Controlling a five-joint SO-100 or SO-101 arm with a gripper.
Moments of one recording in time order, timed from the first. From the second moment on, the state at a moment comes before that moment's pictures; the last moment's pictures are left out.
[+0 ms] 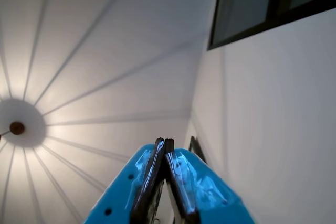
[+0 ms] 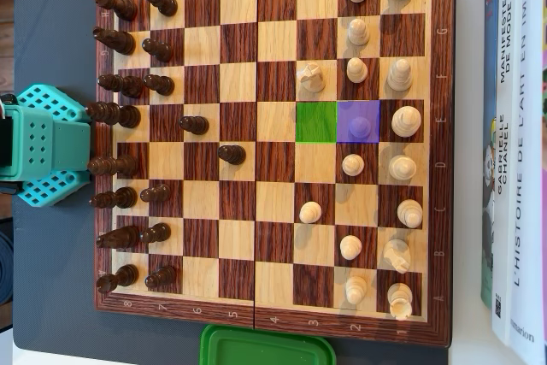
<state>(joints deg) 0.3 192.2 179.9 -103.4 82.5</state>
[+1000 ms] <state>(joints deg) 0.3 192.2 172.2 -82.7 82.5</state>
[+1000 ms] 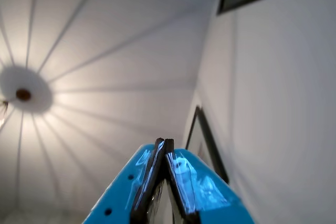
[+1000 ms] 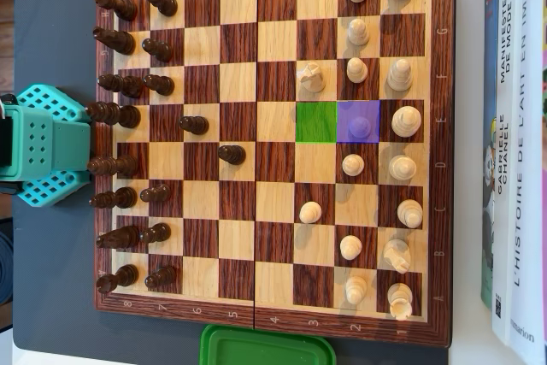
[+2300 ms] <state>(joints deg) -6.8 191.2 157.8 37.3 82.5</state>
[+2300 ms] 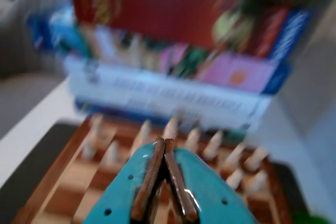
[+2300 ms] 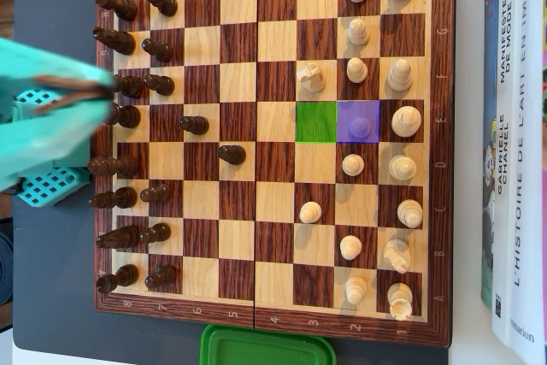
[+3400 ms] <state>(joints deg) -8.0 94.0 81.5 85.1 82.5</state>
